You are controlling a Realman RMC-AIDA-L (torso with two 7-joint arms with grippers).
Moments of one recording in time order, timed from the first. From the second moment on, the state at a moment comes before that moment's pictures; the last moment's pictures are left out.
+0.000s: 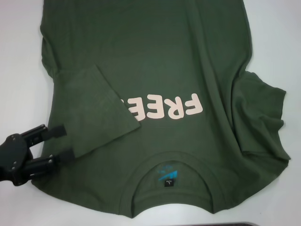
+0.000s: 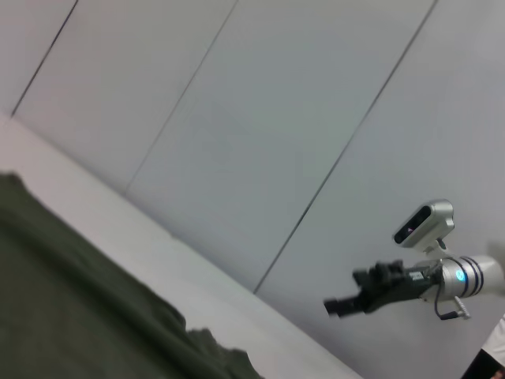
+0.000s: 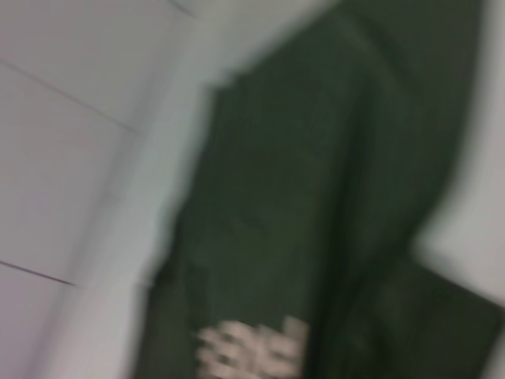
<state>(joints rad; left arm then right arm) -0.23 -2.09 0.40 0.62 2.08 2.01 -1.38 0.33 1.85 -0.35 -0.85 -2.21 -1.90 2.27</state>
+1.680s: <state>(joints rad) -0.25 -2.08 0.39 0.68 2.11 2.01 -1.51 0.44 1.90 -0.42 -0.70 -2.50 -1.76 2.40</state>
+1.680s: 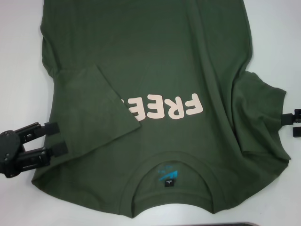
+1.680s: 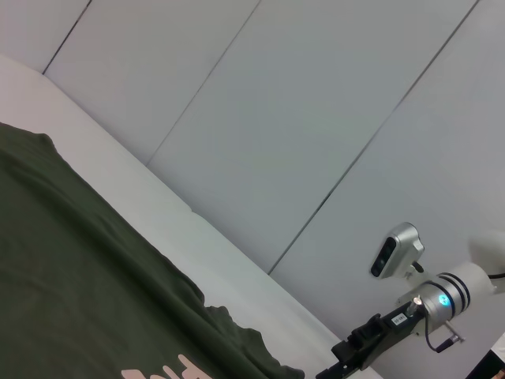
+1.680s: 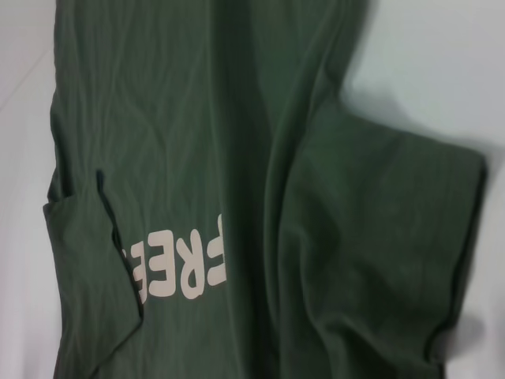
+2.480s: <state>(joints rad) -0.25 -2.08 0.38 0.68 2.11 2.01 -1.51 0.46 1.90 -0.42 -0.66 -2.50 -1.70 2.39</state>
